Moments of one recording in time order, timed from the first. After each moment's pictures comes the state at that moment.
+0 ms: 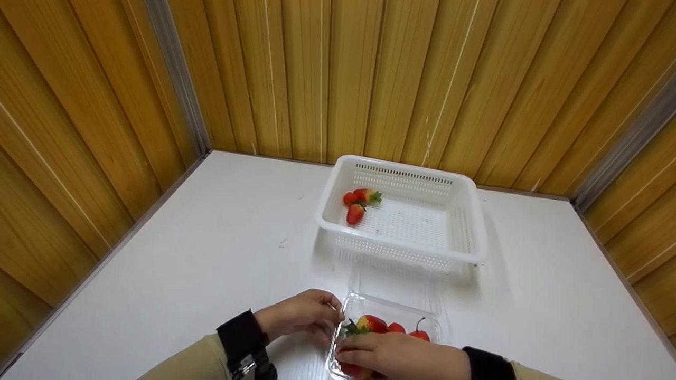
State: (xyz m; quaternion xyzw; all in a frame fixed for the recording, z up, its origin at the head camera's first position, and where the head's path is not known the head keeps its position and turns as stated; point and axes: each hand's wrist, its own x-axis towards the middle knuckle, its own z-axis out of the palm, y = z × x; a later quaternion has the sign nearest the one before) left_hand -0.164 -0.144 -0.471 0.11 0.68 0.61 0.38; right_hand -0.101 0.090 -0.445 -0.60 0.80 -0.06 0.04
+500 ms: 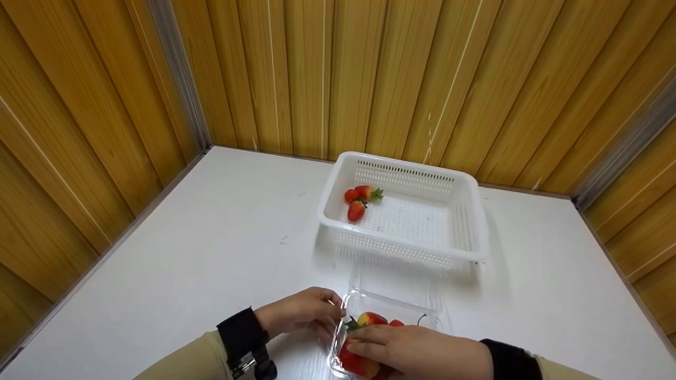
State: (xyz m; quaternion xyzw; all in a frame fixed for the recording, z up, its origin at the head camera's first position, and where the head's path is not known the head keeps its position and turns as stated) left_hand -0.163 -0.146 -0.469 0.11 0.68 0.61 0.39; right_hand -0.092 0.102 -0.415 -0.57 0.82 0.00 0.05
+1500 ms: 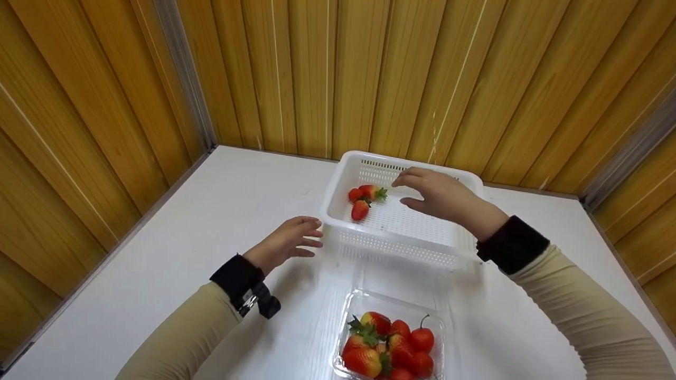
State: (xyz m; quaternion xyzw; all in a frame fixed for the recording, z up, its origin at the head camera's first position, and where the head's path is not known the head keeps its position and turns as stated) left_hand -0.248 -0.171 -0.413 0.03 0.73 0.65 0.22; right_hand -0.251 0.139 -0.307 -0.36 0.92 -0.08 -0.10
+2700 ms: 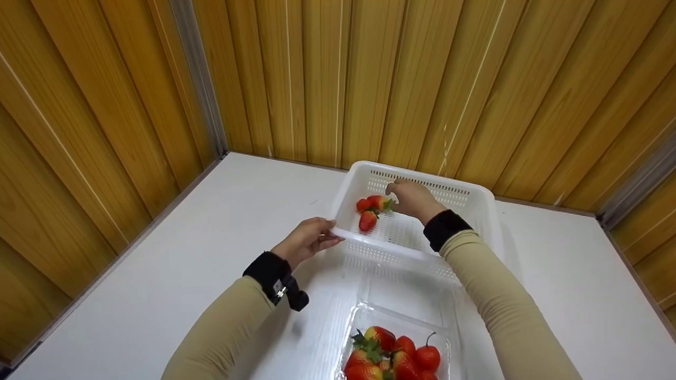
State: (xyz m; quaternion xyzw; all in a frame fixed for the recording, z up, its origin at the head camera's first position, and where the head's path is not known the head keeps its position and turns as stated) left_hand -0.286 -0.137 -0.440 -0.06 0.58 0.79 0.20; right_hand -0.356 0.122 -0.393 -0.24 0.97 -0.05 -0.04
